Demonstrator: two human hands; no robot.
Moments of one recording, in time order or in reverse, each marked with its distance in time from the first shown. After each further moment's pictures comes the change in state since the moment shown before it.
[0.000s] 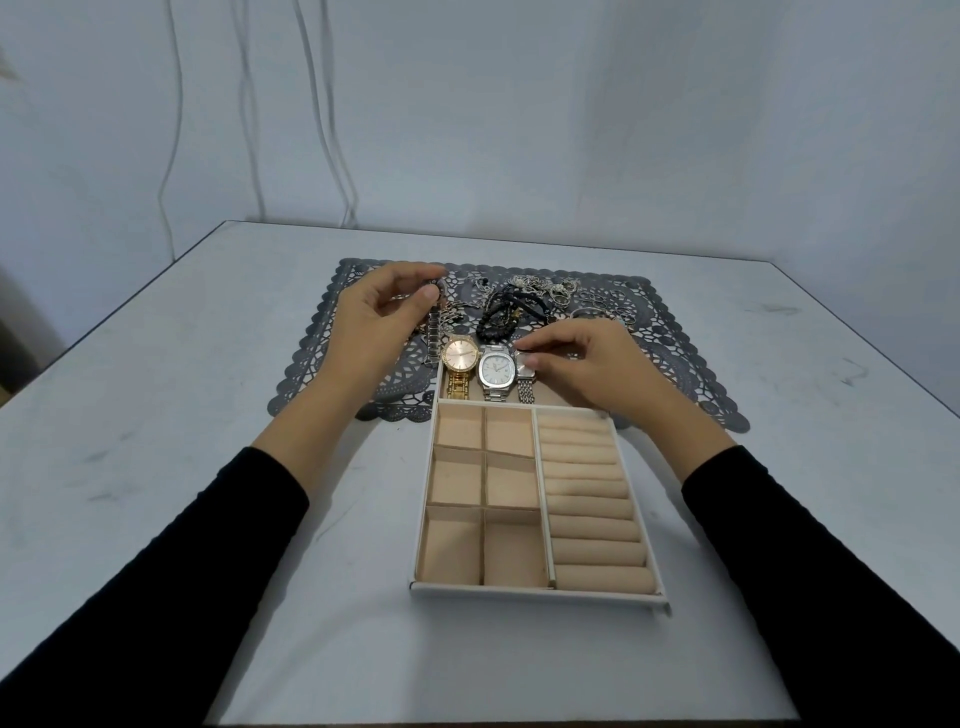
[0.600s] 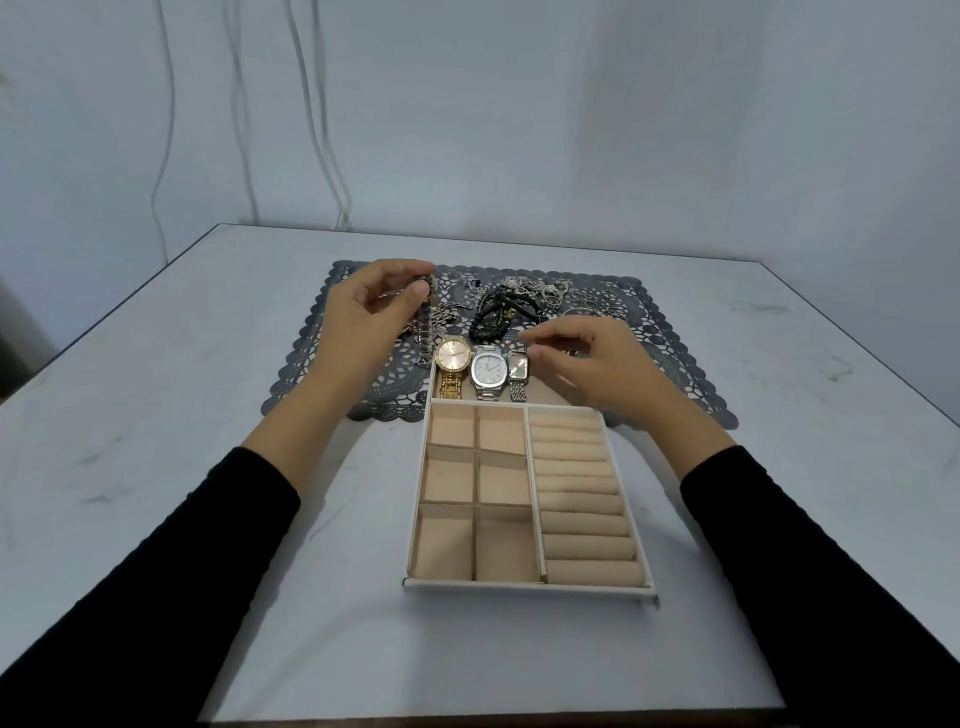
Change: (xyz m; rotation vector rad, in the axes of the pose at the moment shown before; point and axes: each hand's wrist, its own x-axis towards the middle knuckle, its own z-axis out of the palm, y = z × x) left_hand -0.002 0.005 -0.001 -0.010 0.014 -0.005; right_hand -0.006 0.001 -0.006 -0.022 0.059 0.004
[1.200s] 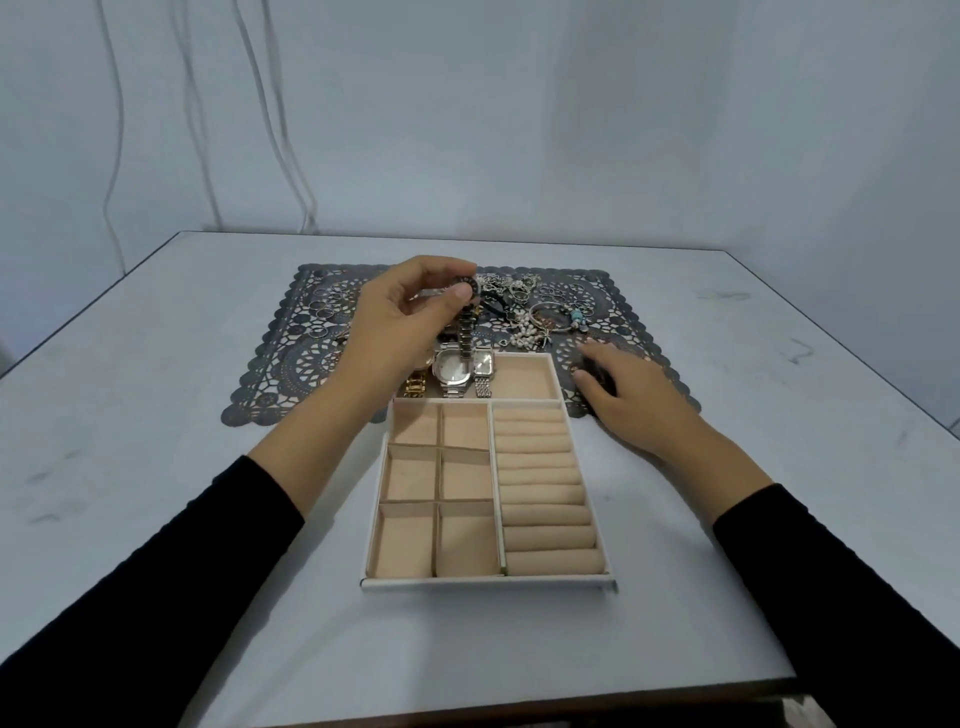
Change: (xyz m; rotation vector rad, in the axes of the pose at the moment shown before) left_hand -0.015 0.024 0.051 -0.061 -0.157 0.016; right_hand -0.051 0.037 -0.029 -0.424 0.013 0.195
